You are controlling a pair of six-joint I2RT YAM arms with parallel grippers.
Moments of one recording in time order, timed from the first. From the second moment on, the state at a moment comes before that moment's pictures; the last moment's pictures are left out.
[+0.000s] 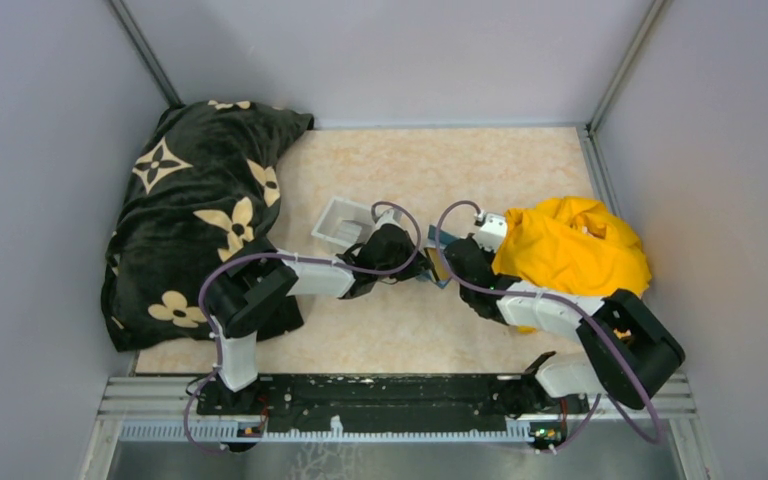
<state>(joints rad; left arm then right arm) -0.90 1.91 0.95 0.41 -0.08 -1.05 0.70 1.28 0.48 0.16 0.72 0.66</state>
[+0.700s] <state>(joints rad) -0.87 1.91 1.04 0.31 -0.09 -0.94 0.64 1.38 0.56 0.17 0.62 0.65</state>
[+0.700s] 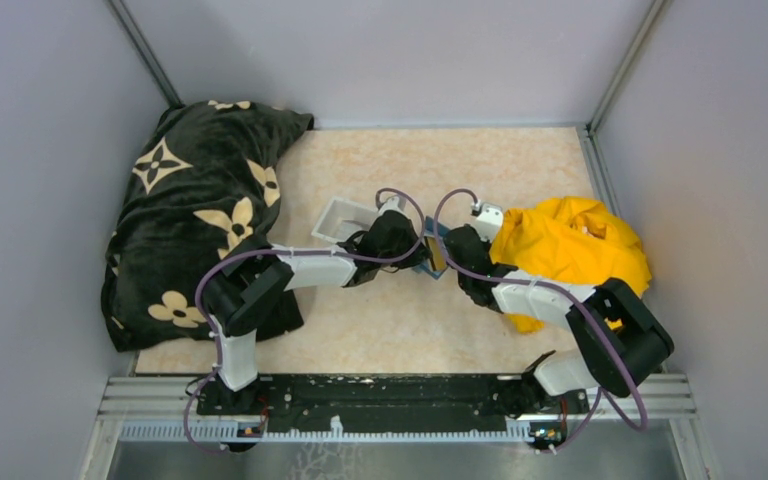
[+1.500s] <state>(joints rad) -0.85 2.02 1.23 0.16 -0.05 -0.83 0.64 1.41 0.67 0.11 0.52 0.59</state>
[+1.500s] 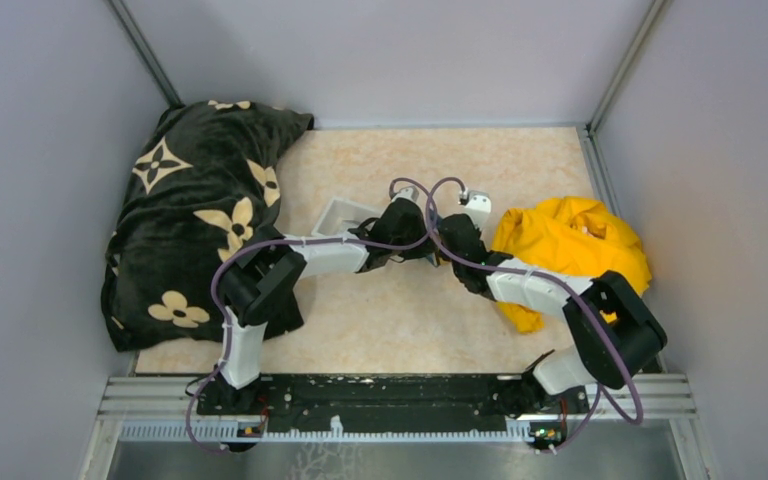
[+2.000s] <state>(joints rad) -0.83 2.02 1.22 0.20 -0.01 -0.84 0.64 1.41 0.65 0.14 0.45 0.60</state>
